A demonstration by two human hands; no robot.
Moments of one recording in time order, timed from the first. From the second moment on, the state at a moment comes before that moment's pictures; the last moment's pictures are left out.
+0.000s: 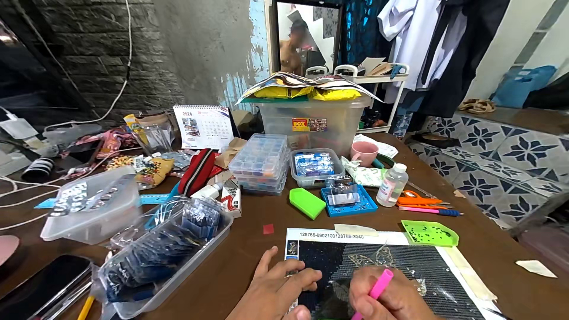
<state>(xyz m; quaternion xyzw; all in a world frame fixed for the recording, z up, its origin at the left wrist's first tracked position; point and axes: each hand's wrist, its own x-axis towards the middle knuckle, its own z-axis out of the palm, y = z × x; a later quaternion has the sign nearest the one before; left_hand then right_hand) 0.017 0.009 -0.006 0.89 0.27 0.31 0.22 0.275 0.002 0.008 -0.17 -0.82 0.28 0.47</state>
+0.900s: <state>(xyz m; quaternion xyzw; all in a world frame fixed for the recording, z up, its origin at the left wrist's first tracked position) 0.017 0.009 -0.006 0.87 0.30 0.32 0.21 0.273 0.001 0.007 -0.16 -0.83 0.28 0.46</state>
